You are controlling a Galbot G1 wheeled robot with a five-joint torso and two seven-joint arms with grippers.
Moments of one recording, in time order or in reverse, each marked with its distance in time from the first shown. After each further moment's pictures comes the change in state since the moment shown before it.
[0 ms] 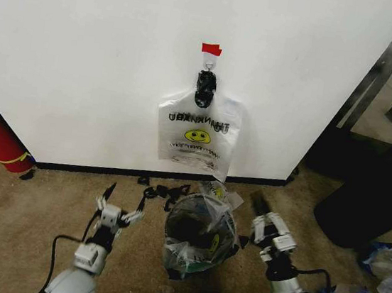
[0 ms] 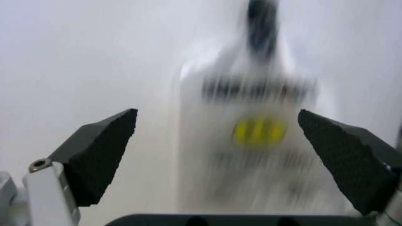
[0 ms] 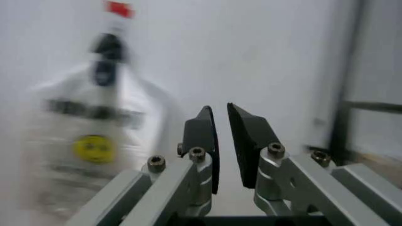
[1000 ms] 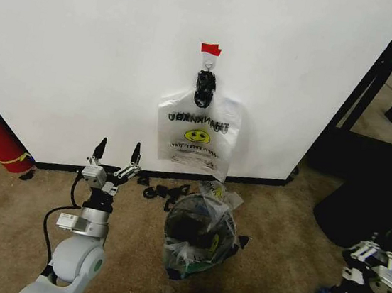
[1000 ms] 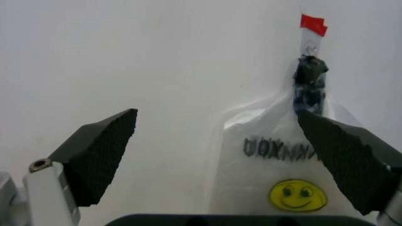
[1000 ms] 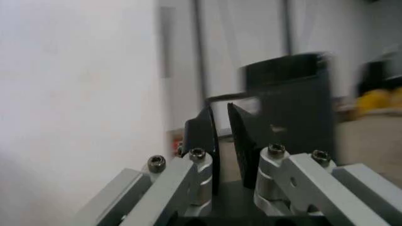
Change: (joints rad) left arm -0.044 -0.125 -0.159 0.014 -0.085 0.006 0.097; right arm 0.024 0.136 0.143 0.008 0.156 0.042 0.184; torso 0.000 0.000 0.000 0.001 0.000
